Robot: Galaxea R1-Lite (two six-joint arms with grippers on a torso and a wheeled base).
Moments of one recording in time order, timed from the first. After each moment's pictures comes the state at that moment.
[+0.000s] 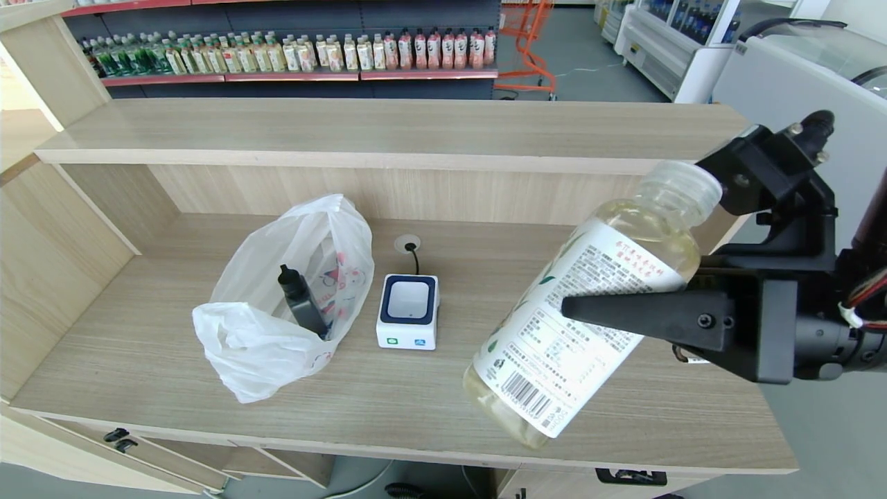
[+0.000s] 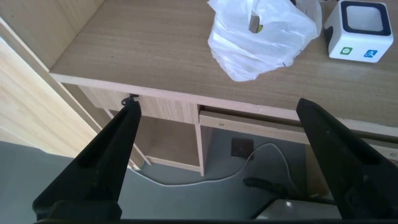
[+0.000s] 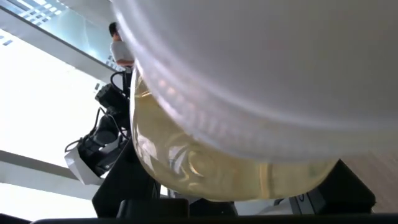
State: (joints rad) left arm 0.00 0.00 0.00 0.05 0.13 -0.01; right arm 0.60 1.40 -0.76 -0.62 0.80 0.46
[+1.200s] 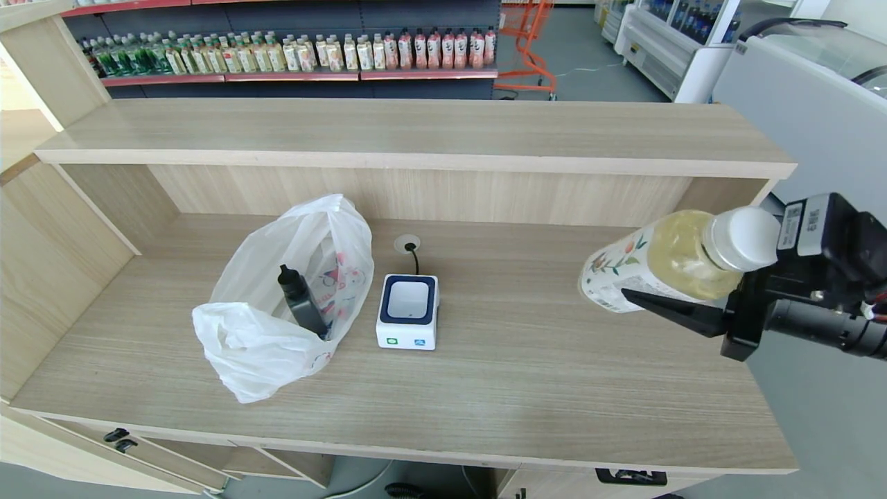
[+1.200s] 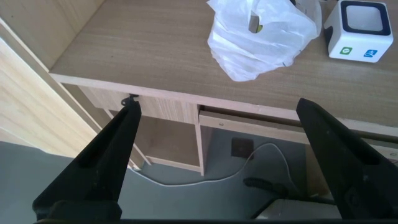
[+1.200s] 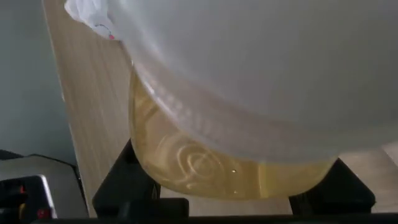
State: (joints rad) left arm 0.00 0.00 0.00 0.05 0.13 -0.01; right arm 0.28 1.36 -0.65 -0.62 0.56 -0.84
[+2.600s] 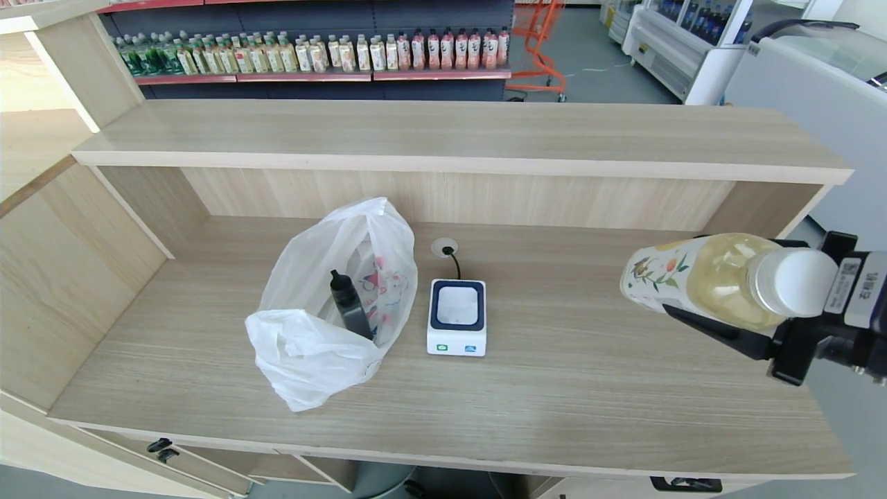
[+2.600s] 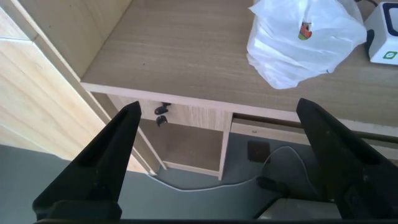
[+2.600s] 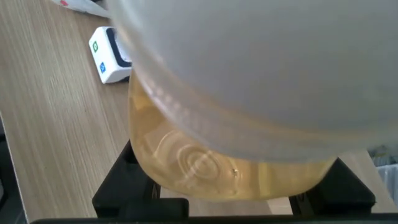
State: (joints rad) left arm 0.00 0.00 0.00 0.05 0.13 0.01; right arm 0.28 1.22 -0.55 -0.61 0.46 -1.00
